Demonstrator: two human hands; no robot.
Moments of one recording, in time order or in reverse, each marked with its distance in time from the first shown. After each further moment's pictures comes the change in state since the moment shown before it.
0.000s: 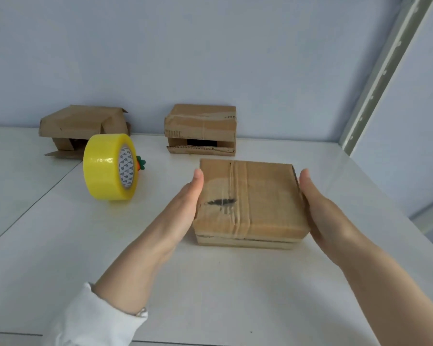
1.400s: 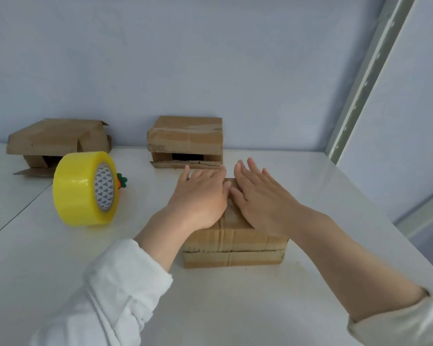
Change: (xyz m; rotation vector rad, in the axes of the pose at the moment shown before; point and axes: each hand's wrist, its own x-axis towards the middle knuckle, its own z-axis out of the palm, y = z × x) left_hand 0.066 0.039 0.025 1.242 0.085 0.181; right_hand 0.061 -0.038 0.034 -1.260 -0.031 -0.265
